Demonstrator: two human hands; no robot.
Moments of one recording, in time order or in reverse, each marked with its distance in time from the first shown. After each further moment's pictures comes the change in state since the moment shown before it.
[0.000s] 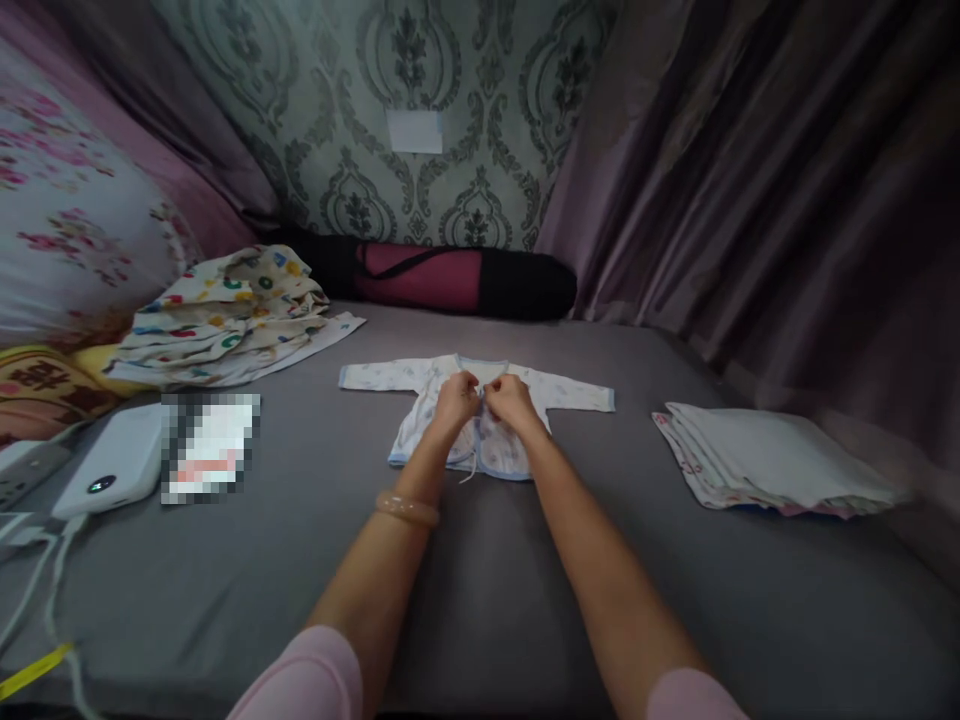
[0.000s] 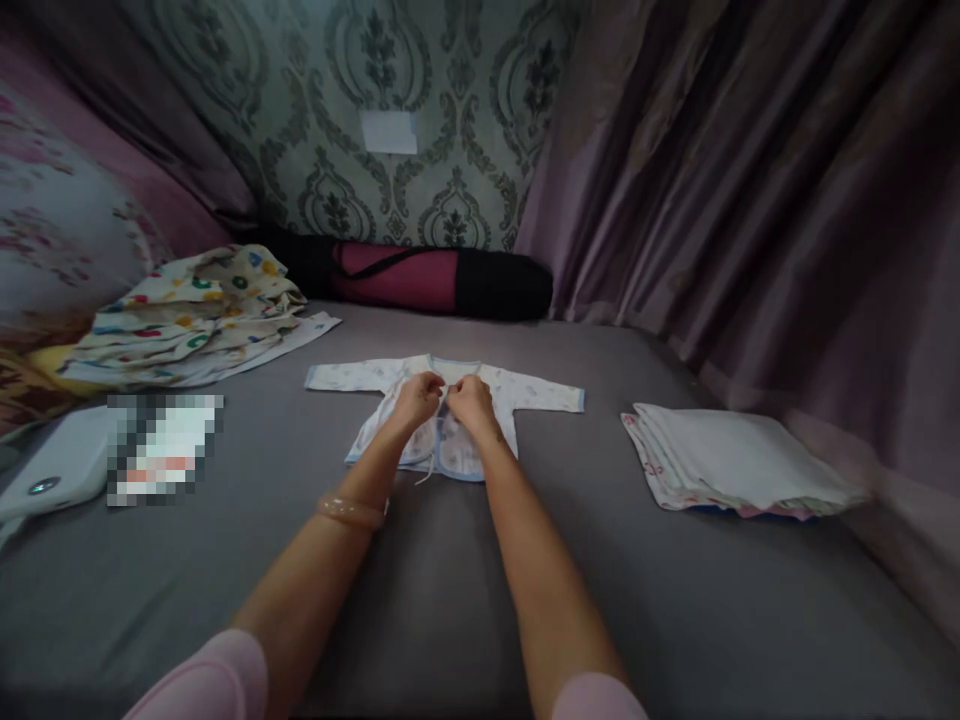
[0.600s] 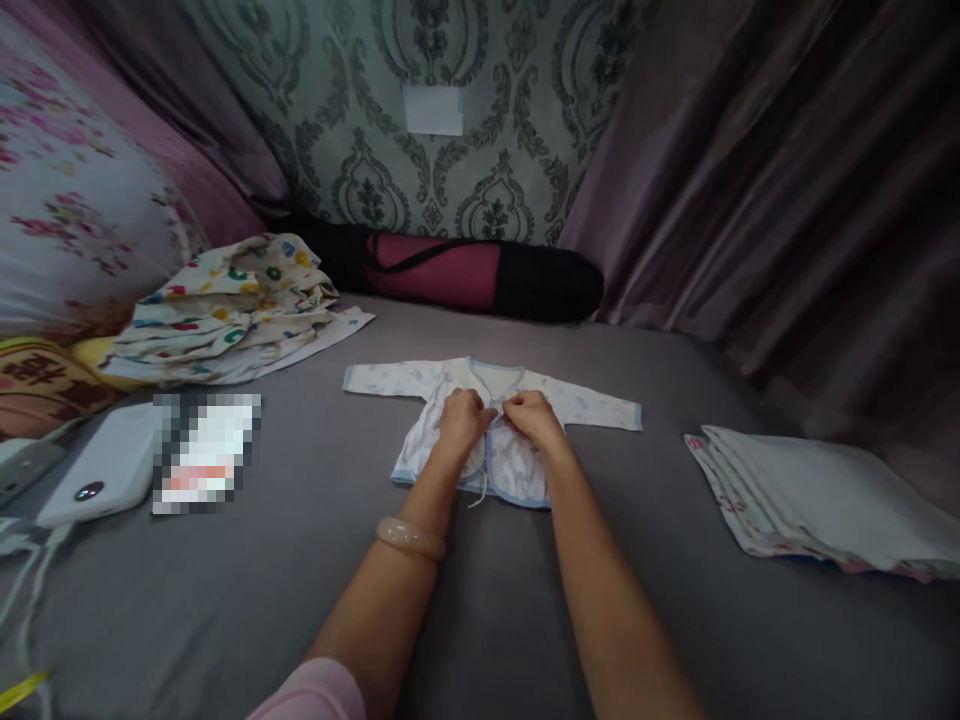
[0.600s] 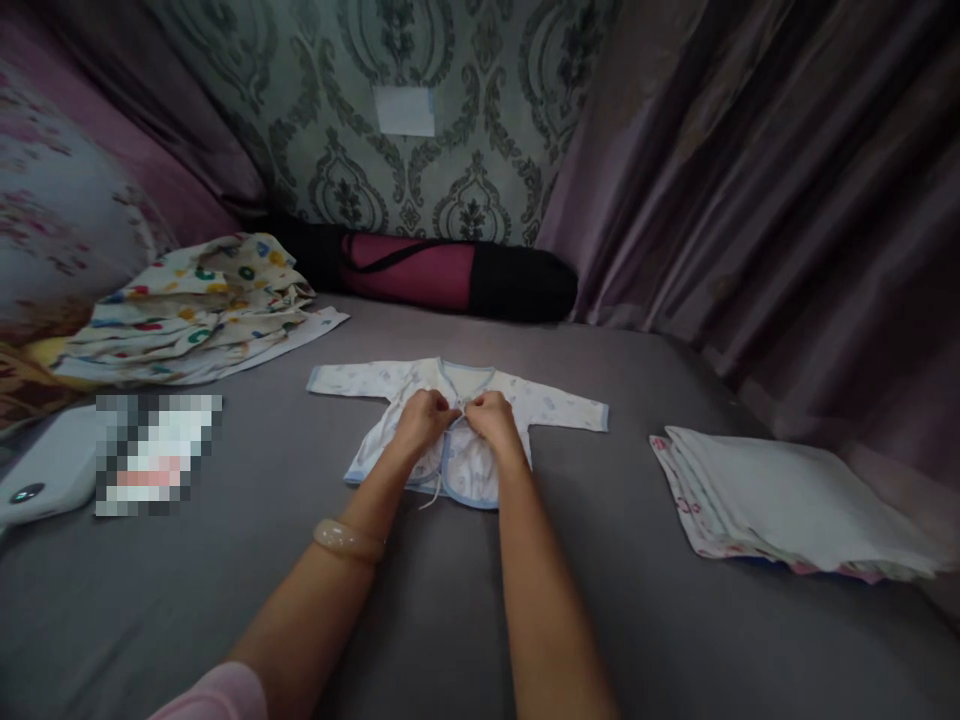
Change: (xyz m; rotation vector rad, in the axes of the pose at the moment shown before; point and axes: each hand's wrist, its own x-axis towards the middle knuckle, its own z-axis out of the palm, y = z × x) left_hand 0.000 -0.012 0.012 0.182 -0.006 -0.078; right_hand 0.026 0.029 0.013 0.079 -0.050 0.106
